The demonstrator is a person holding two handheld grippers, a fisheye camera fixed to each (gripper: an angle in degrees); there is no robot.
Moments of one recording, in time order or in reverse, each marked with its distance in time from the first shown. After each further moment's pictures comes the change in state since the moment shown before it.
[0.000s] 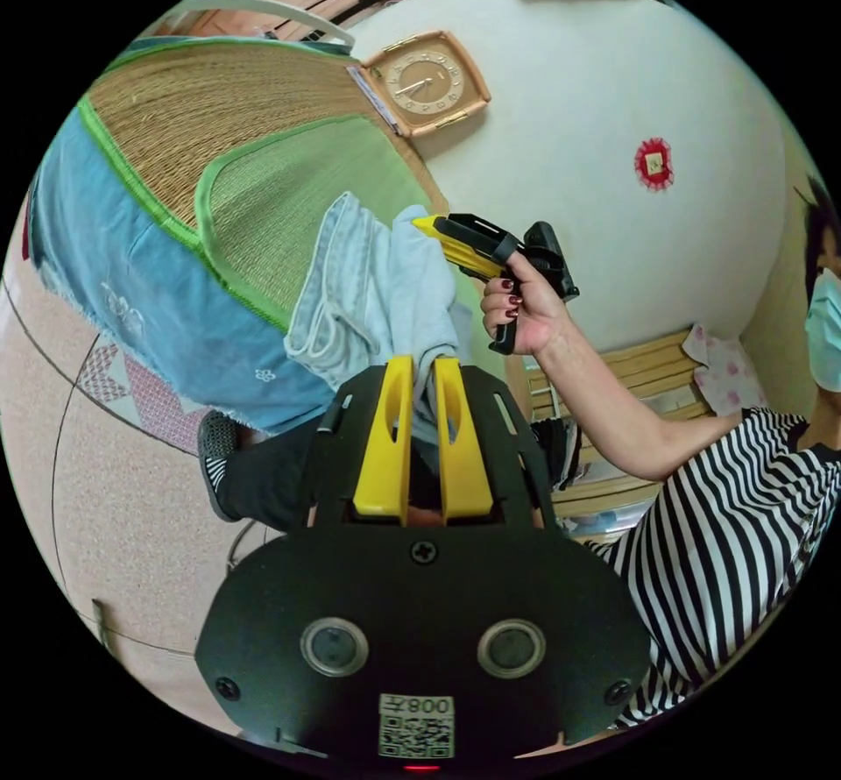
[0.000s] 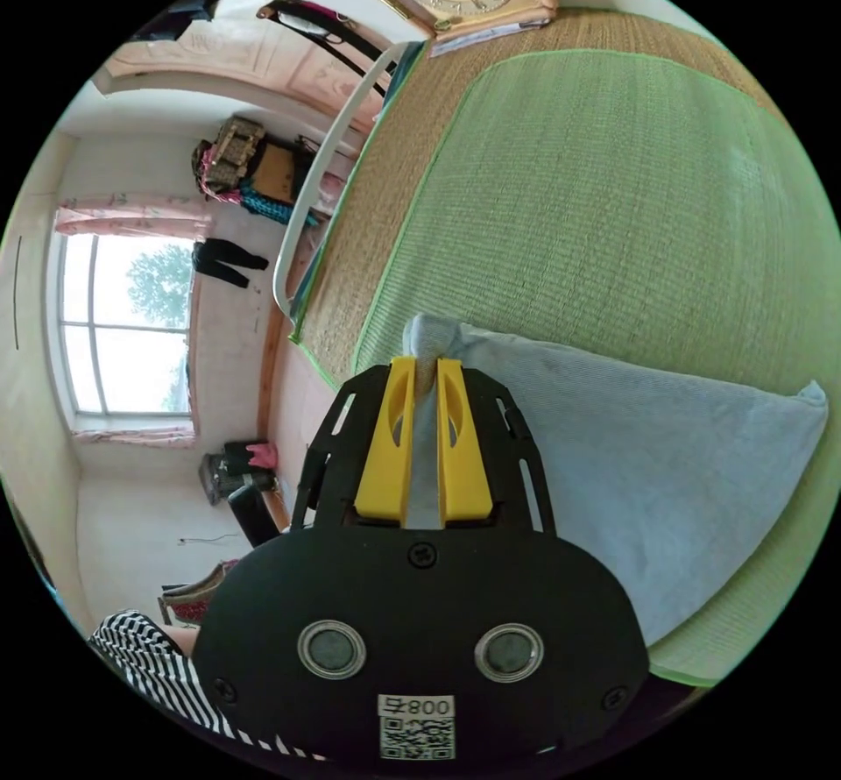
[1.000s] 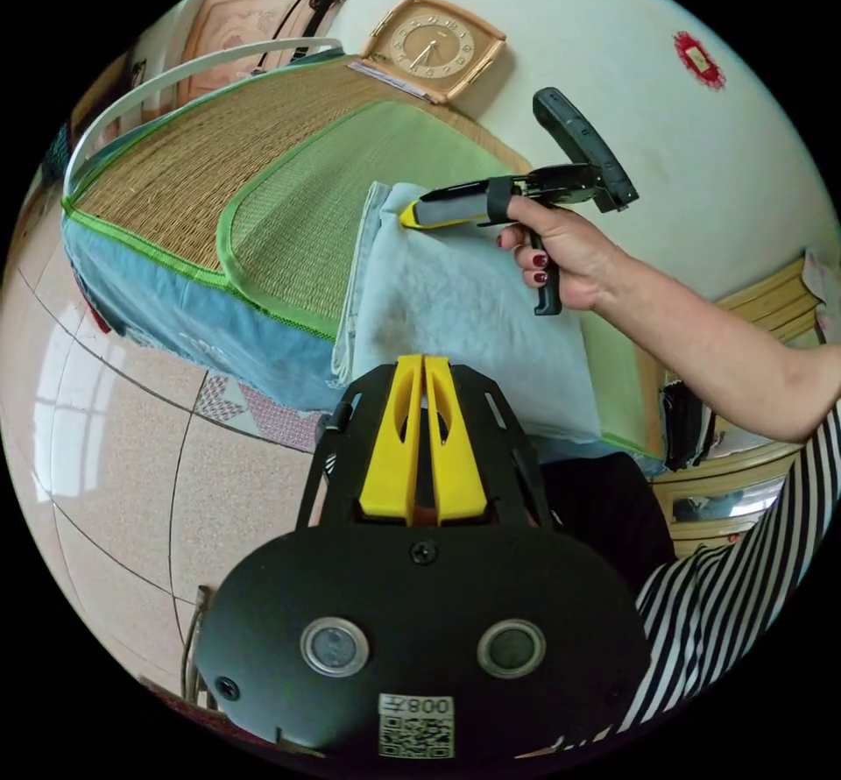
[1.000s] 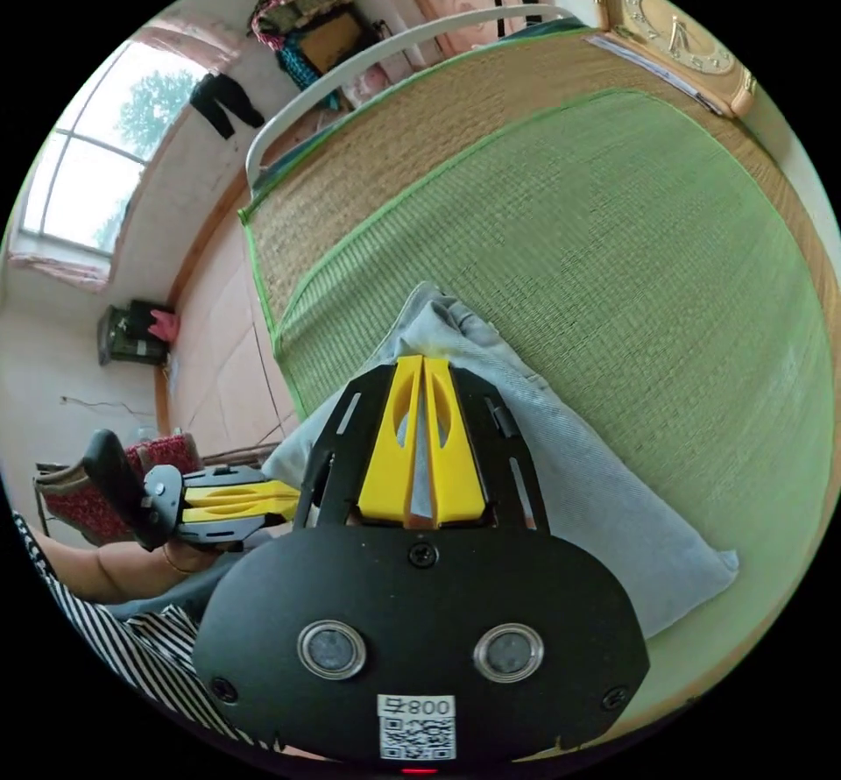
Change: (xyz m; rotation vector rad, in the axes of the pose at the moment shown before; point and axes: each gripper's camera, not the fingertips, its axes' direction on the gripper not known) left arm 0.039 -0.006 0.029 -0.106 -0.474 0.154; right arm -0.146 -0.066 0.133 -0.173 0.305 -0.432
